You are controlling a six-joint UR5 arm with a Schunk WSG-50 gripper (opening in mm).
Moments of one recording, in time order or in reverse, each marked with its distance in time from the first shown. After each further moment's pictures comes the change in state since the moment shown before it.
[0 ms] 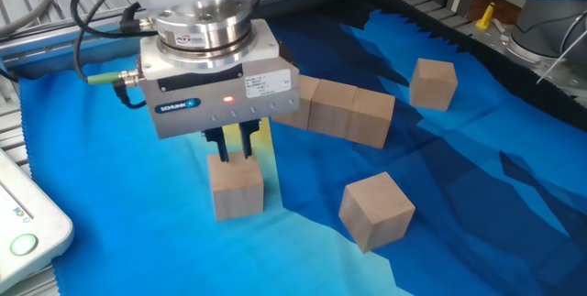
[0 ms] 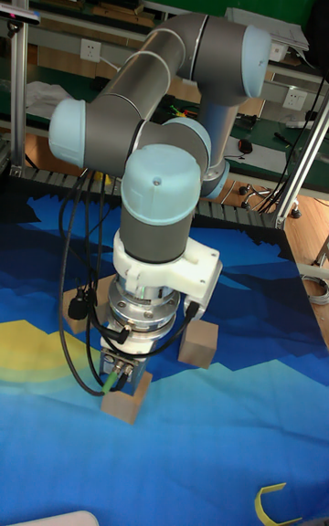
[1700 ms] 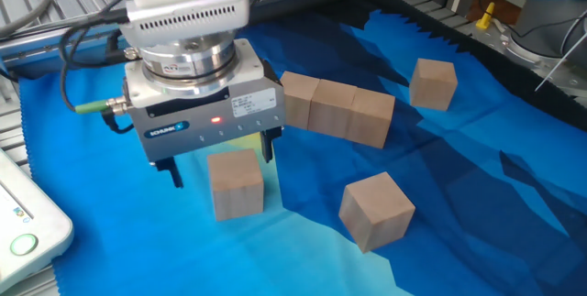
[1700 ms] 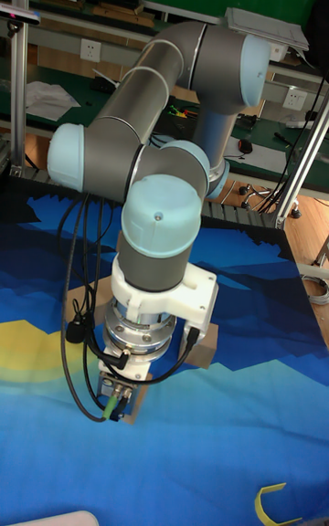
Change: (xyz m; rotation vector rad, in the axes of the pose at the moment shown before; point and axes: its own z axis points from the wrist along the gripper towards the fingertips) arm 0.001 -0.011 0.028 -0.008 0.028 -0.059
